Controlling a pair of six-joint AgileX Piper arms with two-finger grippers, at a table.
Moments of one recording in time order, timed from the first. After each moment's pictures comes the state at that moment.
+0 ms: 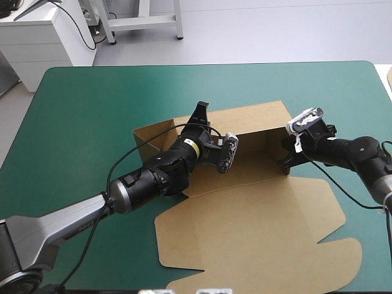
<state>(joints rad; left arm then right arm) -0.96 1.61 -1.27 1.00 0.56 0.40 -0.01 1.38 -0.90 0.93 0.57 -1.34</state>
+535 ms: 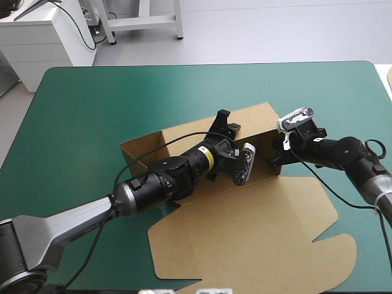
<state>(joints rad) -0.98 1.62 -1.26 0.96 0.28 0.35 0.09 1.38 -0.91 0.82 0.50 -1.09</state>
